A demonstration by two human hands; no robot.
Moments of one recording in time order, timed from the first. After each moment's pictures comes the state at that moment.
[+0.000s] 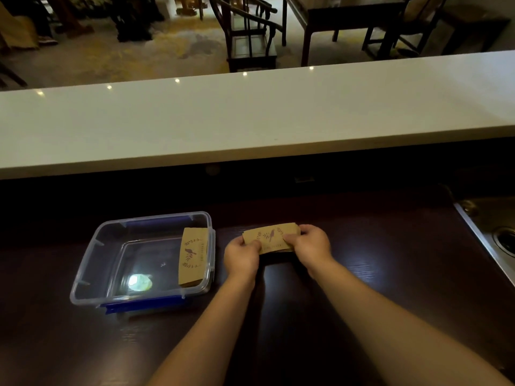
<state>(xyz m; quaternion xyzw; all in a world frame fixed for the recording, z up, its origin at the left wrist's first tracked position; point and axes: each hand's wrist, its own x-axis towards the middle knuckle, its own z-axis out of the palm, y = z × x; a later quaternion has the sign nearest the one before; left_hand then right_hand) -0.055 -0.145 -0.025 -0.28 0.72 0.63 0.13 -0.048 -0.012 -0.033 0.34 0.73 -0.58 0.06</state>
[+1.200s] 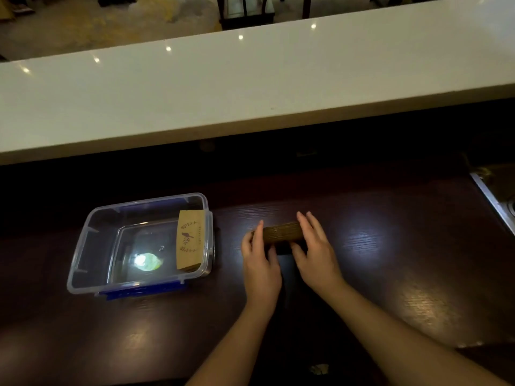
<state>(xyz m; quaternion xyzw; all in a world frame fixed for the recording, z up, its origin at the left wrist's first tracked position) 0.006 -0.135 -0.064 -0.05 0.88 0.47 0.02 0.013 -0.015 -0.064 0.12 0.90 -0.42 -0.01</state>
